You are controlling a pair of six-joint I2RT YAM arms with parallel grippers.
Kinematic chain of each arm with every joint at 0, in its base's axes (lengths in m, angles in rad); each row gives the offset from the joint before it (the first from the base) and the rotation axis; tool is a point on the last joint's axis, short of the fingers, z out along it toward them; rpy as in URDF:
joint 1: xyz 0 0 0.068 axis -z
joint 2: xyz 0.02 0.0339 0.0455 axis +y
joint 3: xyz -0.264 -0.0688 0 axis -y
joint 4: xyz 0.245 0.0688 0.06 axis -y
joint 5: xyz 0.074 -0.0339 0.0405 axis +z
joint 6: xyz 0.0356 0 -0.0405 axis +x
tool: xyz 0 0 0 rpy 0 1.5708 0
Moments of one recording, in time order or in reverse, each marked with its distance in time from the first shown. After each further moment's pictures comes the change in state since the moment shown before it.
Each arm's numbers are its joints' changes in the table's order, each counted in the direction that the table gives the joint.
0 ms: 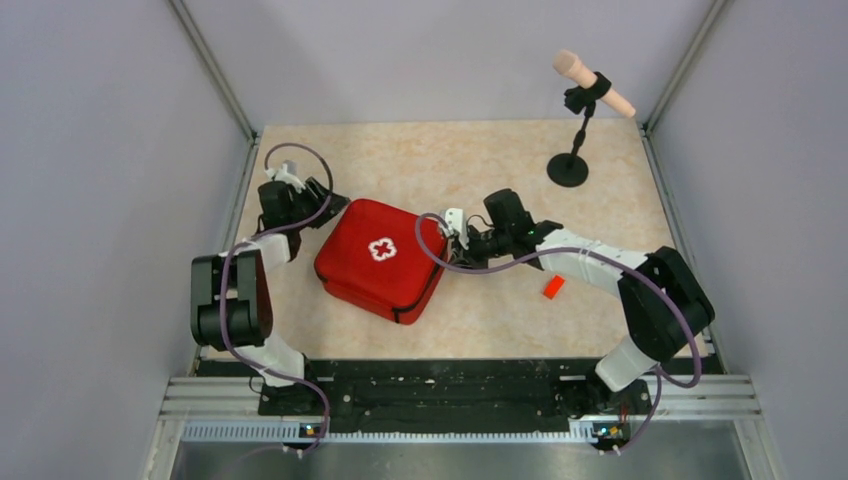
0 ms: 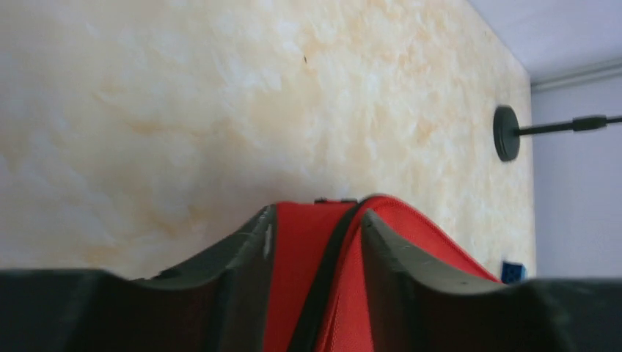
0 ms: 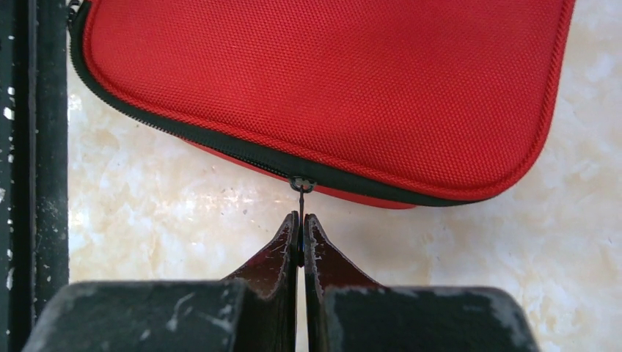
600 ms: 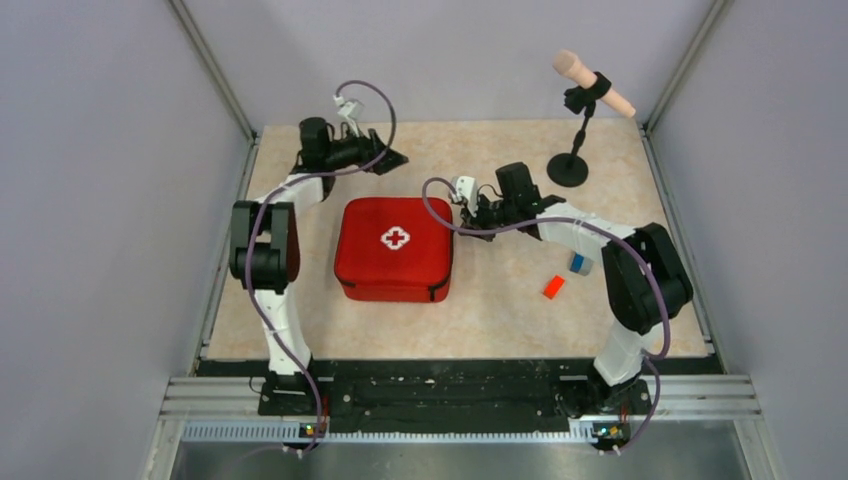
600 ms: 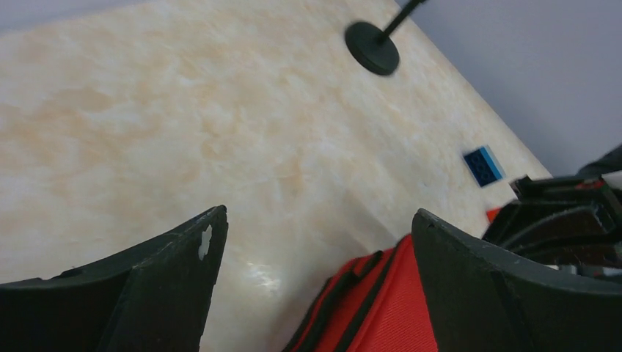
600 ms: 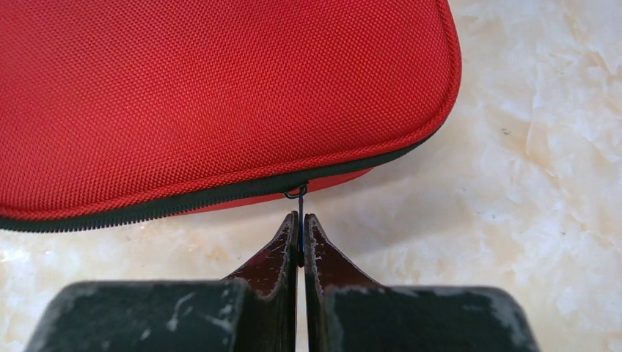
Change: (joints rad) left arm 0.153 0.389 0.680 -0.012 -0.429 0.341; right arm 0.154 0.152 0.165 -0.013 -0.035 -0.067
